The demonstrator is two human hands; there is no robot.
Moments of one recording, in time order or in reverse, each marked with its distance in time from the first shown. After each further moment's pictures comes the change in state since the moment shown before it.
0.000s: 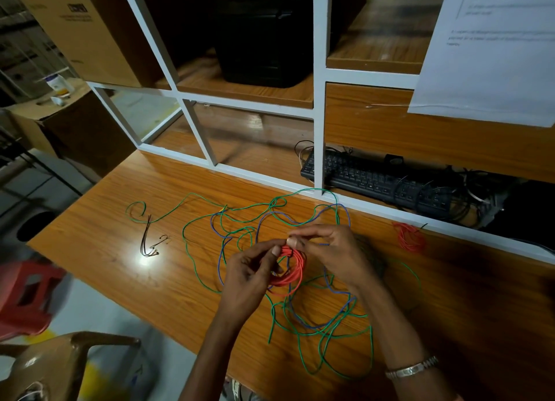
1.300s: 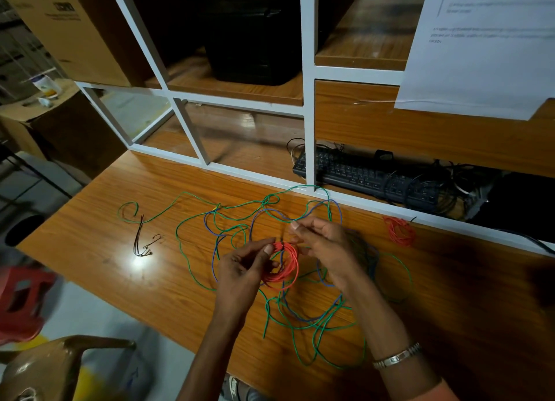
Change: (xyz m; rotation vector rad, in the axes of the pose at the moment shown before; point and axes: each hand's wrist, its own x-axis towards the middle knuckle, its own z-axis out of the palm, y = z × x) left_hand -0.009 0.004 0.009 -0.149 0.126 -0.094; right_hand 0.001 0.010 0.010 0.243 0.123 0.252
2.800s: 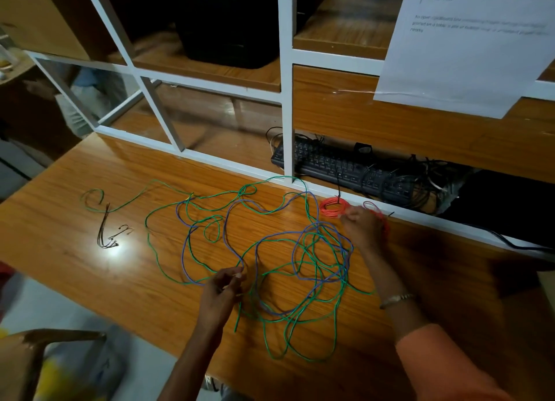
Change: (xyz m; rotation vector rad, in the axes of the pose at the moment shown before) left_hand -0.003 -0.117 -0.014 0.108 0.071 -0.393; right_hand 0.091 0.064 -0.161 -0.699 0.544 0.051
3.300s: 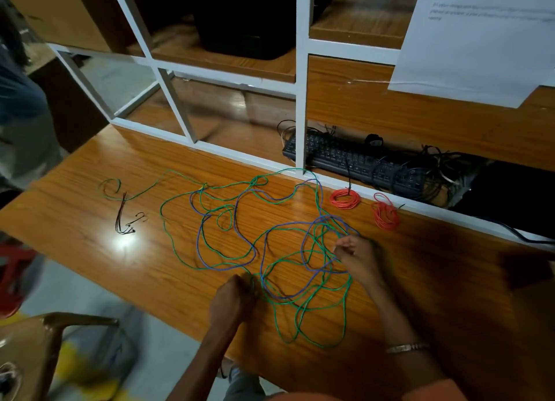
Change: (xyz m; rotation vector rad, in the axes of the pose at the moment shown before) left_hand 0.001 -0.039 -0.010 0.852 0.034 -0.042; right_hand -0.093 0.030 0.016 0.097 -0.231 -0.060
